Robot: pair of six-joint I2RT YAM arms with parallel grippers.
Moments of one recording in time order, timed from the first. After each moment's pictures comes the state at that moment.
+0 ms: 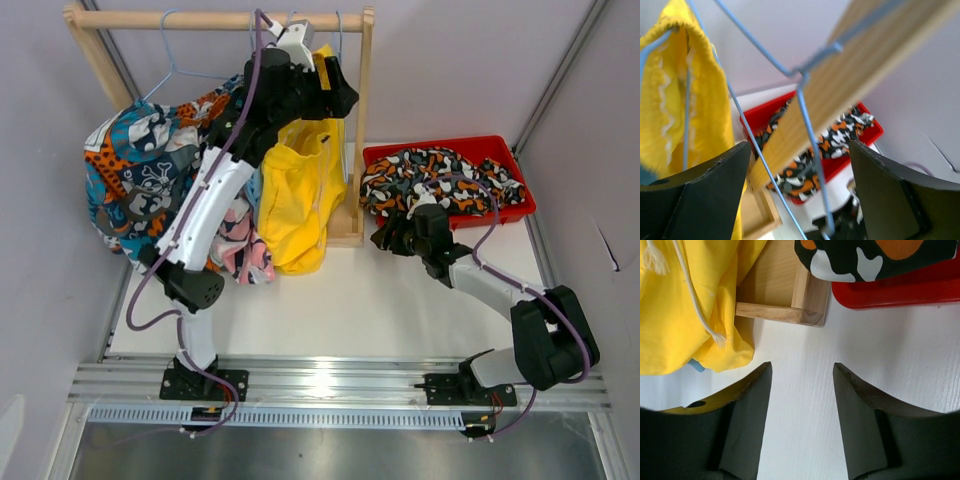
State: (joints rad) left arm -0.55 1.97 2.46 -0.64 0.05 -0.38; right arm 0.42 1.39 0.74 0.12 -0.12 0.58
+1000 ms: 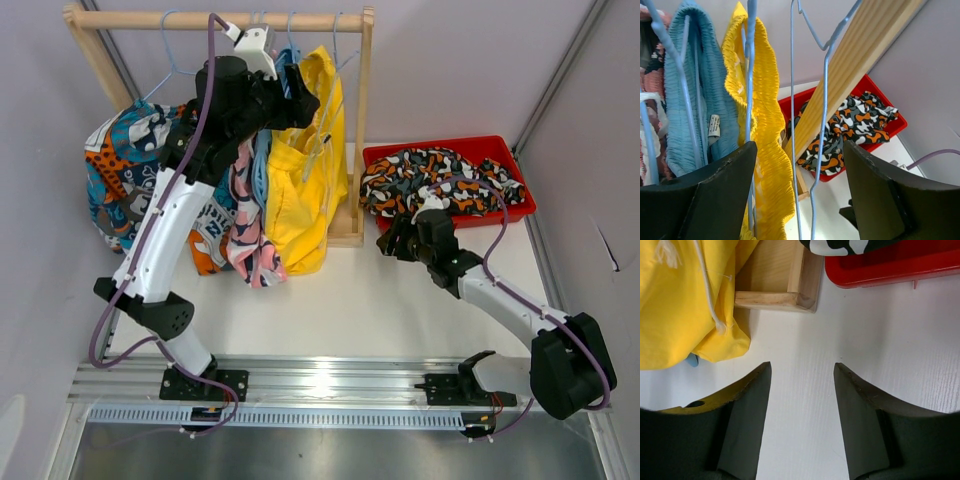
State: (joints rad) left arm -0.51 1.68 2.24 -0.72 -0.01 -0.29; right arm 0.47 1.24 0.73 -0.04 -0.01 0.56
